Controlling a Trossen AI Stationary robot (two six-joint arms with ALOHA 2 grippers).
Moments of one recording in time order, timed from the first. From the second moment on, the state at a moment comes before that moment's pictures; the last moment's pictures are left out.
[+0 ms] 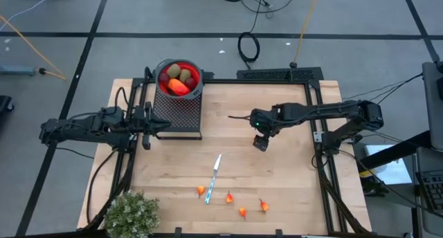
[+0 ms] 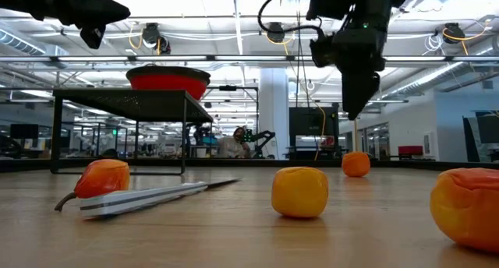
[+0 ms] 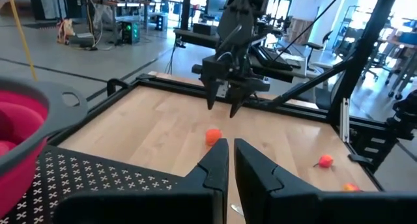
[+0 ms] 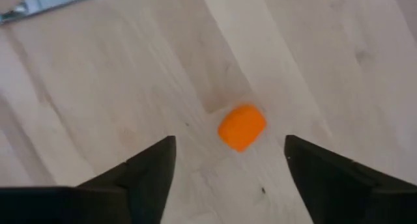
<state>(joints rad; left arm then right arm) 0.01 0.34 0.42 -0.17 -0.08 -0.16 -0.11 1.48 1.08 -0.87 -0.03 0.42</state>
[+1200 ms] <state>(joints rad) 0.01 0.34 0.42 -0.17 -0.08 -0.16 -0.14 1.52 0.80 -0.54 0.00 0.53</state>
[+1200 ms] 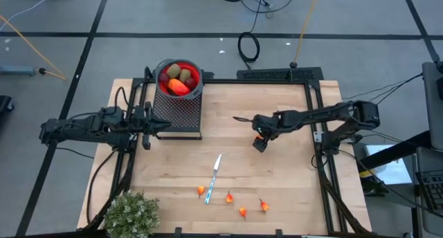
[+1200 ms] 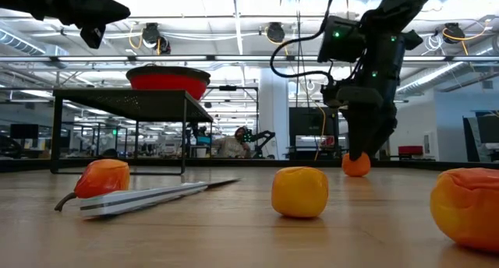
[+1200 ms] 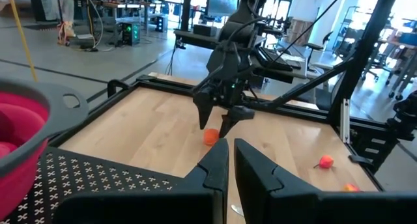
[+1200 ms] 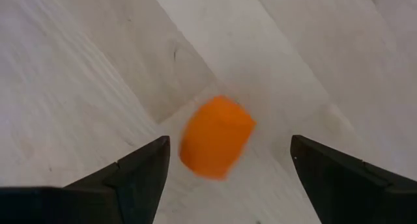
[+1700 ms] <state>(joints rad) 0.01 0.34 0.42 -0.17 -0.08 -0.16 -0.15 1.54 0.80 -0.56 0.00 0.51</state>
